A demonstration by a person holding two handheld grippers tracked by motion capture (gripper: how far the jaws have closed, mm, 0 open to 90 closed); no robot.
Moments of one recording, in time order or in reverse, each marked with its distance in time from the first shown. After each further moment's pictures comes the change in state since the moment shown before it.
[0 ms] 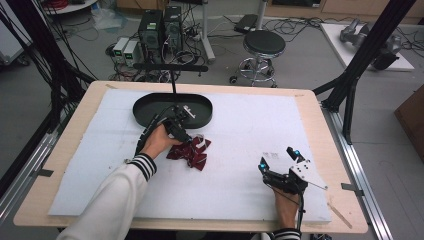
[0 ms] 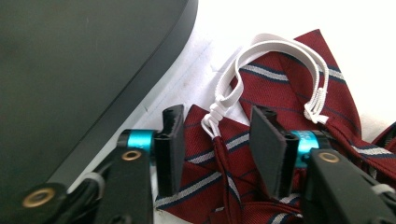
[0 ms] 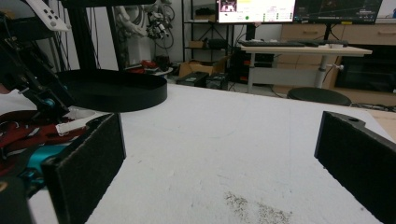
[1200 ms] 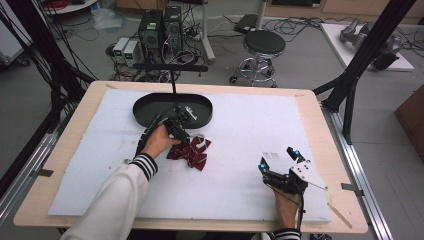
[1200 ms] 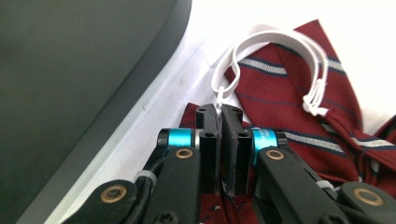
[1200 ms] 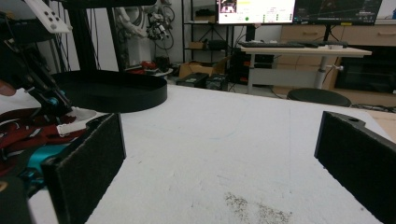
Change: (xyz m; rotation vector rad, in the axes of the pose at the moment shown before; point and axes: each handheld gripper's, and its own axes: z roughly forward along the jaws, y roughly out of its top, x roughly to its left) left arm -0.003 0.001 -0.004 0.004 0.013 0.039; right arm 0.000 0.000 0.000 -0.003 0.003 0.003
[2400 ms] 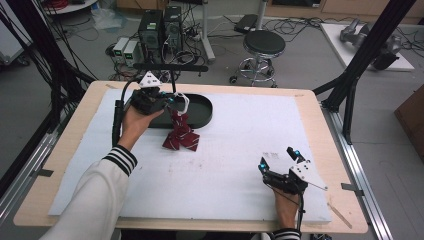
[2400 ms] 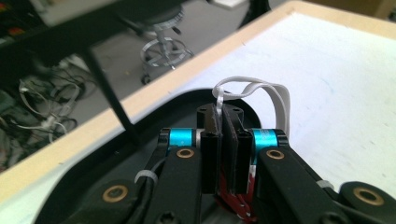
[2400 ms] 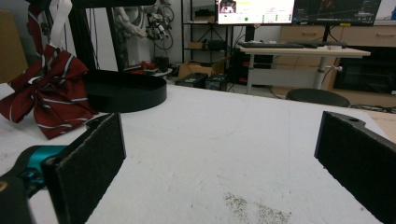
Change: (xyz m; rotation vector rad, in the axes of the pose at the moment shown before) left arm 0.038 -0.016 -0.108 -0.592 0.185 -0.099; right arm 0.001 0.000 0.000 -0.001 -0.004 0.000
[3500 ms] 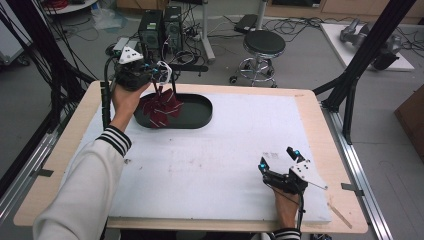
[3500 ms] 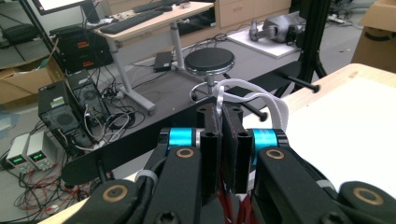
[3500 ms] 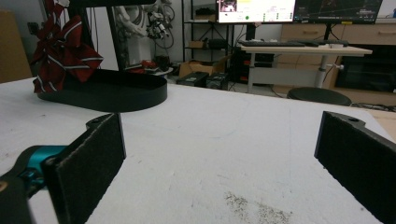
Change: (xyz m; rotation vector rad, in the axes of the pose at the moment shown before) left arm 0.057 0.027 -0.005 -0.159 0.180 -0.060; right arm 0.000 0.000 0.000 0.007 0.003 0.003
